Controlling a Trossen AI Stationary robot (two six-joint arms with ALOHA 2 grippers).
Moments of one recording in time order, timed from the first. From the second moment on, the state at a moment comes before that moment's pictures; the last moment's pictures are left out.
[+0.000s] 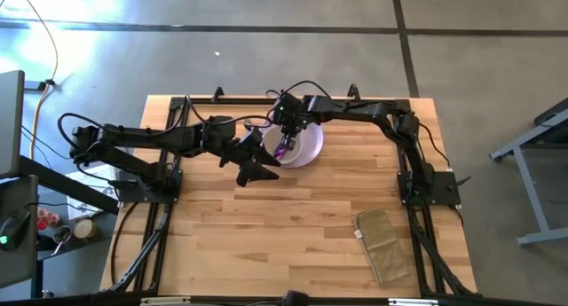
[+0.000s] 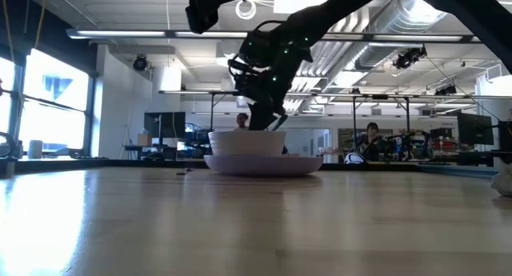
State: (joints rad) left arm 0.20 1.26 0.97 0.00 0.38 -0.58; right arm -0.39 2.12 1.71 -0.64 -0.03 -0.14
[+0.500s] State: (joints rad) left arm 0.20 1.26 0.97 0.00 0.38 -0.59; right arm -0.43 2.12 1.71 -0.64 0.02 -0.17
